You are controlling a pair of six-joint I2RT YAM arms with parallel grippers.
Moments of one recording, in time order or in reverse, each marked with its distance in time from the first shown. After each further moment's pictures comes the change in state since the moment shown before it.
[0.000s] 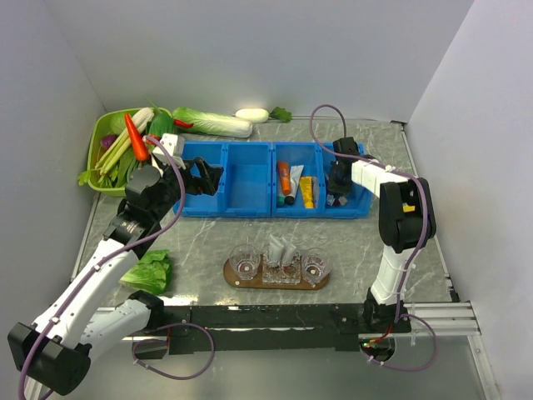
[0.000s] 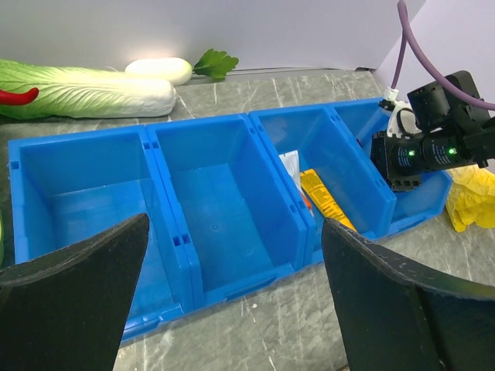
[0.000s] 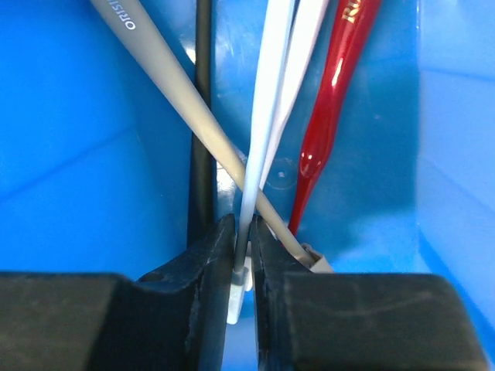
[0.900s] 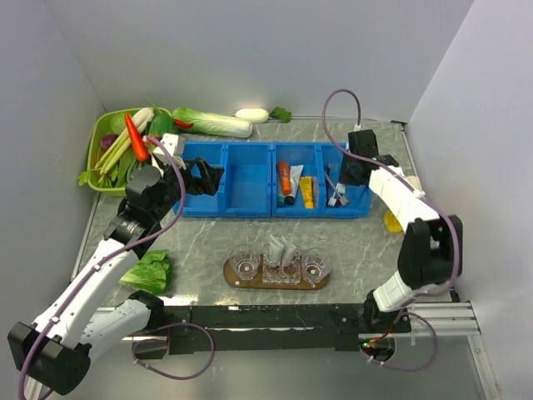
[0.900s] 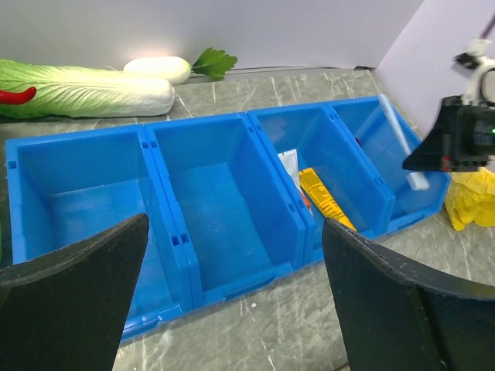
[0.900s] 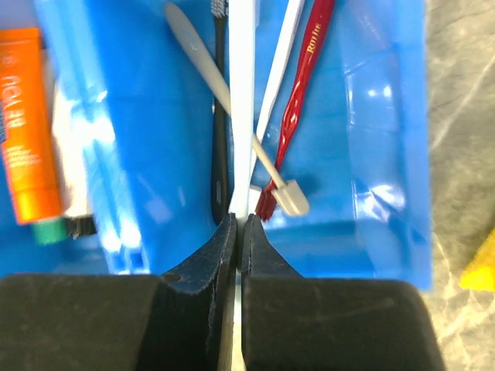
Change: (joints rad) left arm -0.002 0.002 0.000 0.000 0.001 0.000; right arm 0.000 -0.309 -0.048 -0.063 0.037 -0.069
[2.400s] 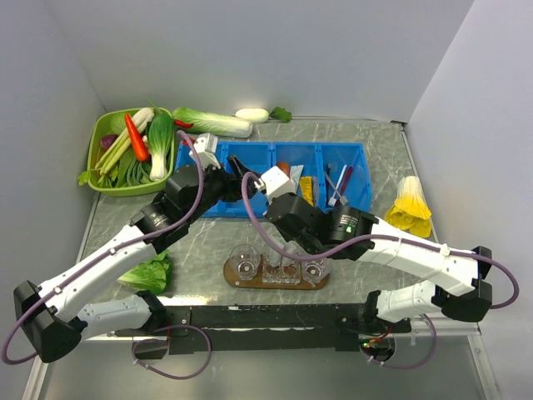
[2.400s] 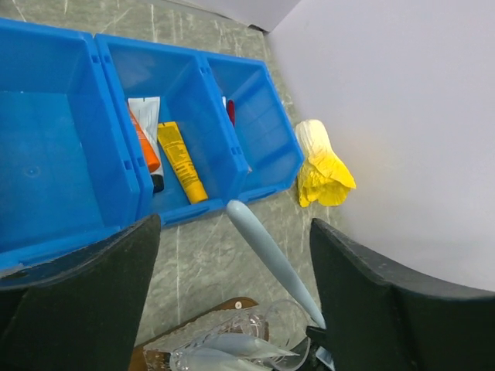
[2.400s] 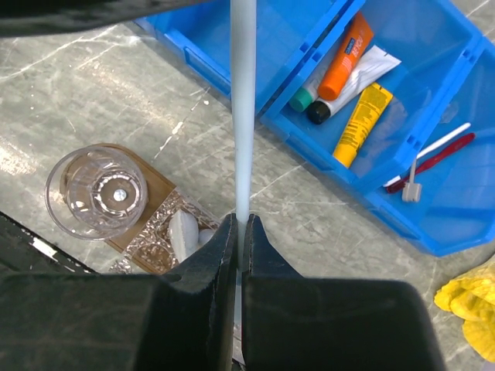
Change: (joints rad) left arm -0.347 0.154 0.156 -0.082 -0.175 -0.442; right arm 1.043 -0.333 0.153 -0.349 0.457 -0.090
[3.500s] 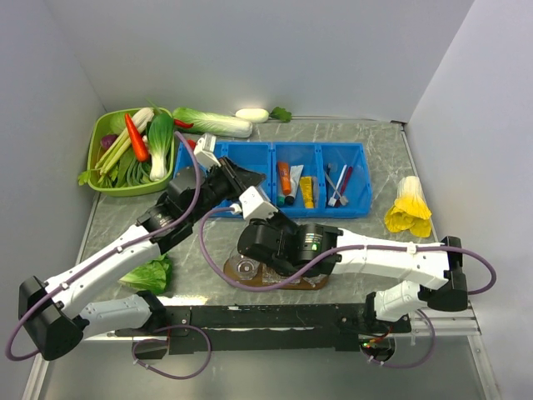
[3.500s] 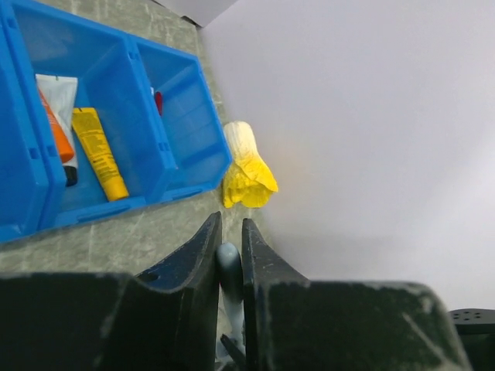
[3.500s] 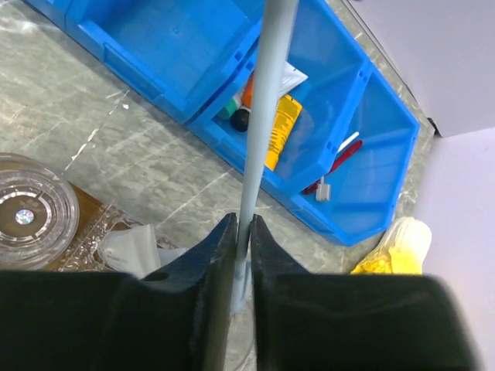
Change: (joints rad) left arm 0.003 0.029 -0.047 0.152 0.095 -0.233; right arm 0.170 0.136 -0.001 -0.030 0.388 -0.040
